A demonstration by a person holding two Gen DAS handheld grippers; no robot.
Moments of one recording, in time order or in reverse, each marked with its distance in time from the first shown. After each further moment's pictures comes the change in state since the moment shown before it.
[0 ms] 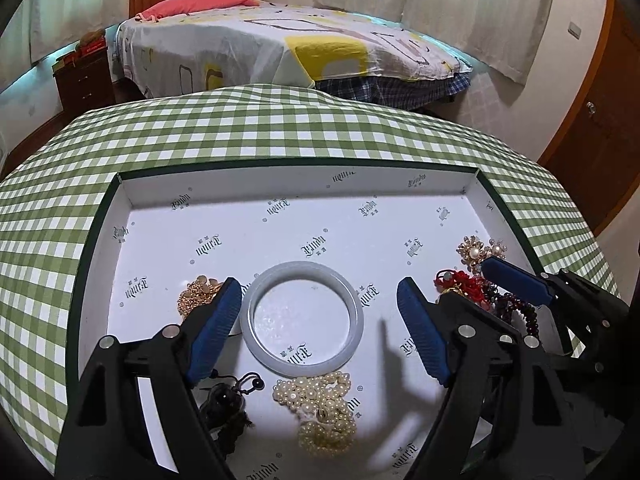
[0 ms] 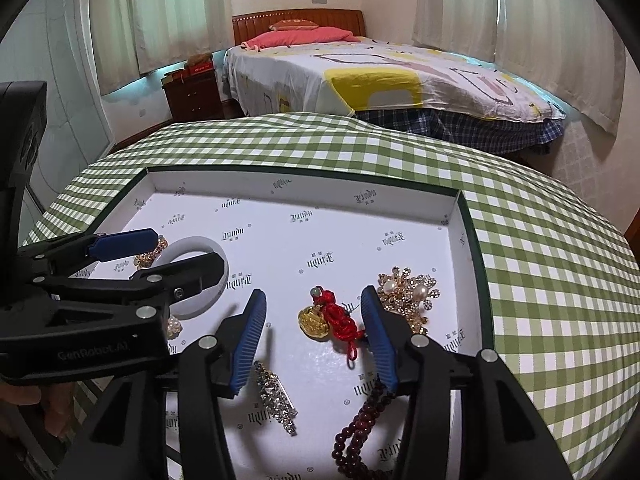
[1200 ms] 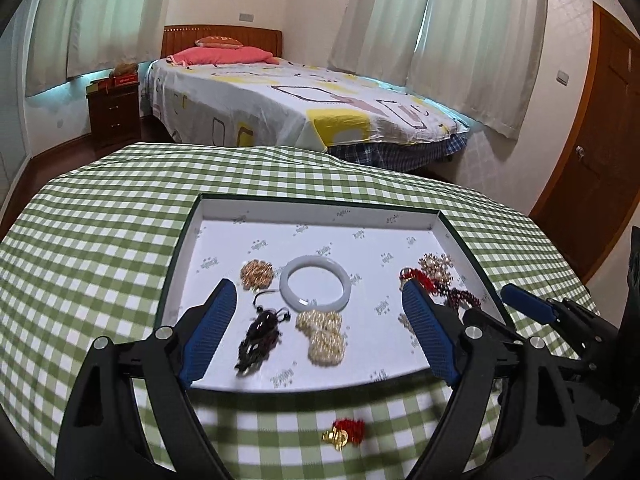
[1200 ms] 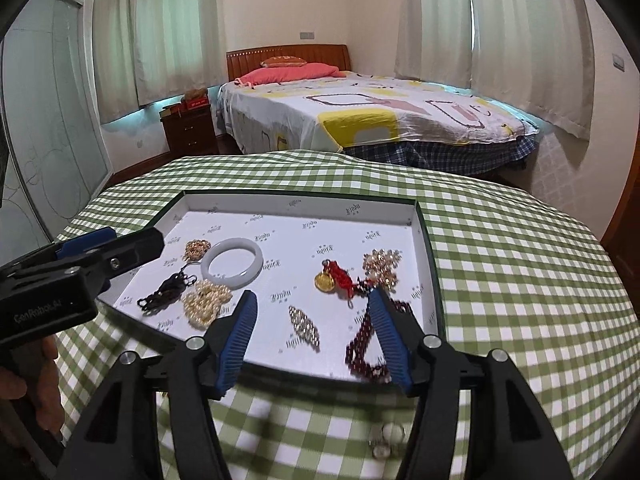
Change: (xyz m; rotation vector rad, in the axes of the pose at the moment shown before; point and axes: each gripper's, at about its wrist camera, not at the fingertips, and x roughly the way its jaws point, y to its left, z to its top) left arm -0.113 0.004 -0.050 -0.055 -0.234 0.025; right arm -0.085 0.016 -0.034 0.033 -0.133 -0.039
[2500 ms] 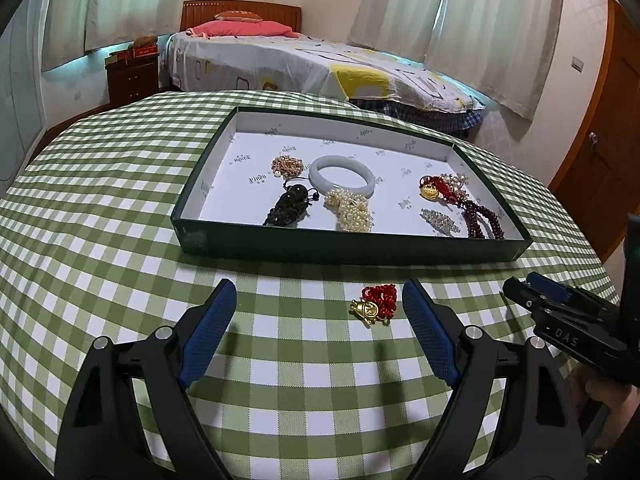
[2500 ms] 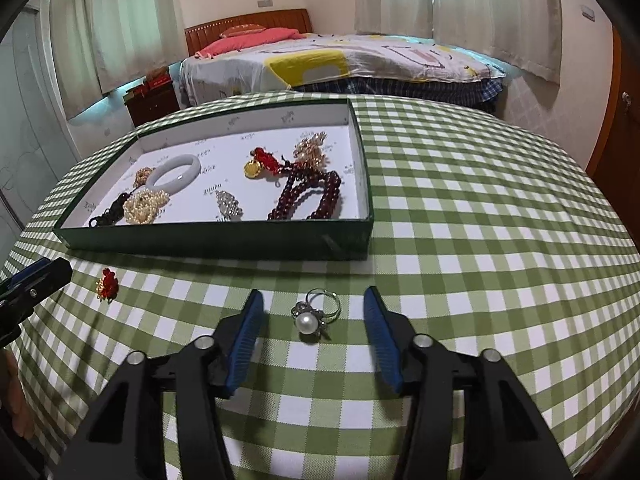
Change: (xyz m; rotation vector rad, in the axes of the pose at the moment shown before) left arm -0.015 0.009 -0.087 -0.036 0.087 0.051; right arm 0.006 -0.043 -0.074 0.104 0.138 -0.075
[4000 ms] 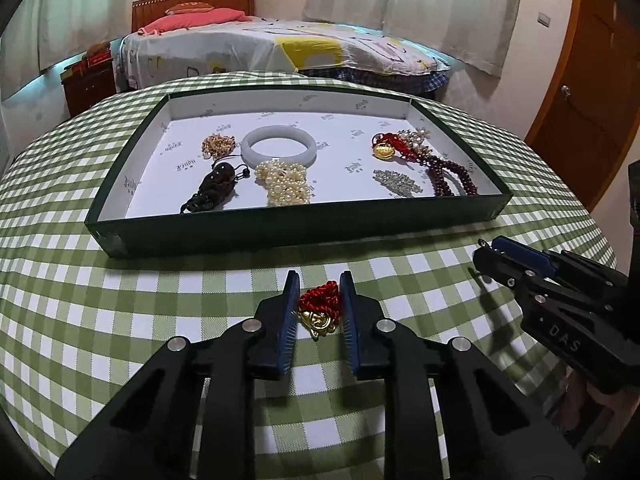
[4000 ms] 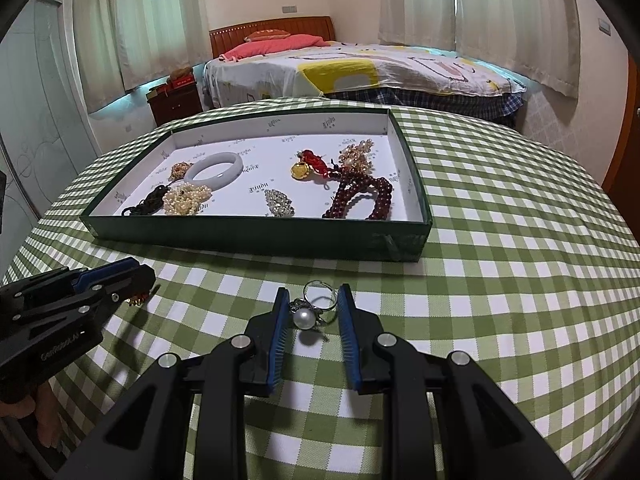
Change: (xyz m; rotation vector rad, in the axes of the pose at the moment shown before) left arm 0.026 -0.035 -0.006 0.138 0.079 -0.080; right arm -0.011 0.025 -0.003 -0.051 -0.042 0.061
